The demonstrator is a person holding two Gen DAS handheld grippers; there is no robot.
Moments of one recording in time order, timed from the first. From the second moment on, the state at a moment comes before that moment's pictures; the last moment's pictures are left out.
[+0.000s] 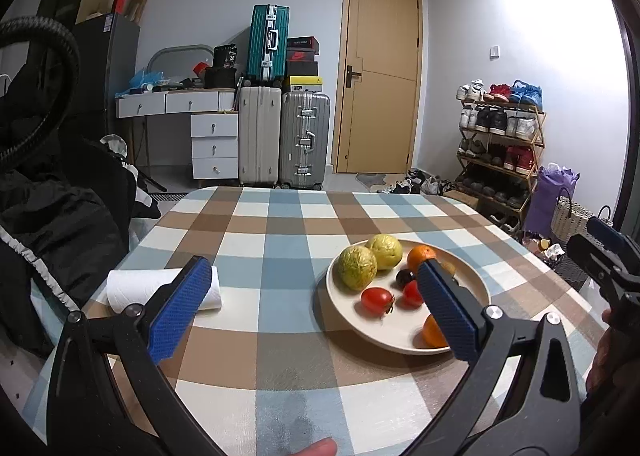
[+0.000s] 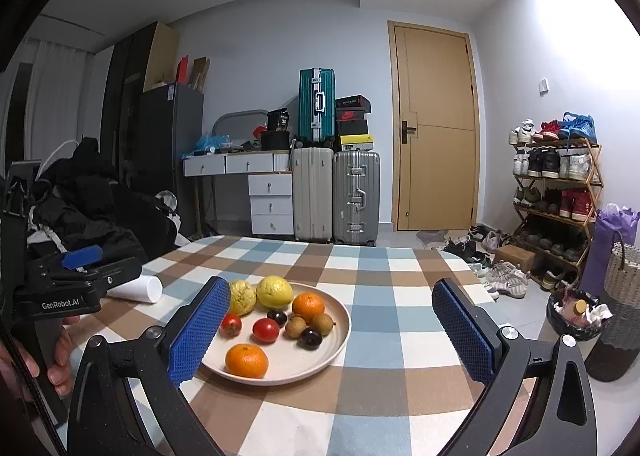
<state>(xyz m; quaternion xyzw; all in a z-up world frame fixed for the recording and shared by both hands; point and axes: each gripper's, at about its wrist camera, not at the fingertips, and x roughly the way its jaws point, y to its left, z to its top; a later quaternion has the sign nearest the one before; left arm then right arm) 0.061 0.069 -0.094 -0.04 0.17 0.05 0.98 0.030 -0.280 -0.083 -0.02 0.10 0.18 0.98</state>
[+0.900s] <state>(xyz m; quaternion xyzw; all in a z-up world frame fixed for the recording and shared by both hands) 0.079 0.053 -0.114 -0.01 0.16 0.06 0.99 0.050 -0.270 -0.098 -0.04 0.16 0.21 0.96</state>
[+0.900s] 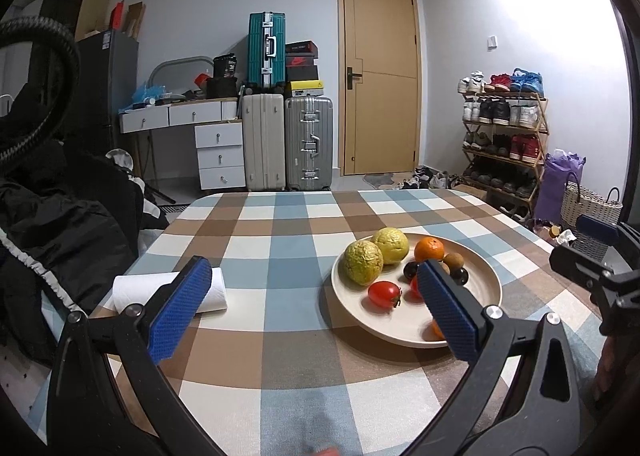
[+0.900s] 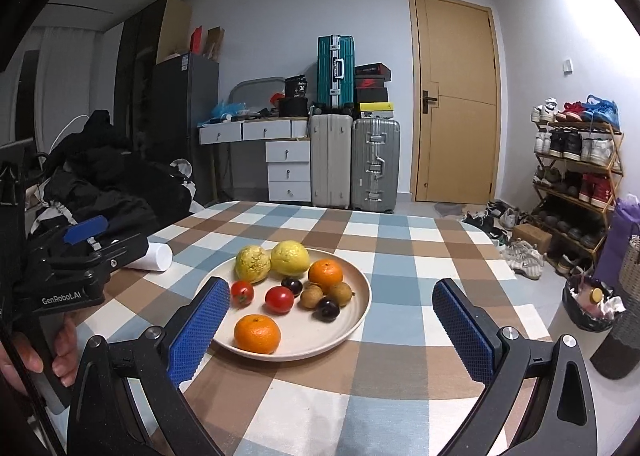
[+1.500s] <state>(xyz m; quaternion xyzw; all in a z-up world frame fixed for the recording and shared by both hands) 0.077 0.053 -0.114 -0.01 0.16 0.06 0.99 0.047 -0.273 -0.096 -0.03 0.16 0.19 0.97</state>
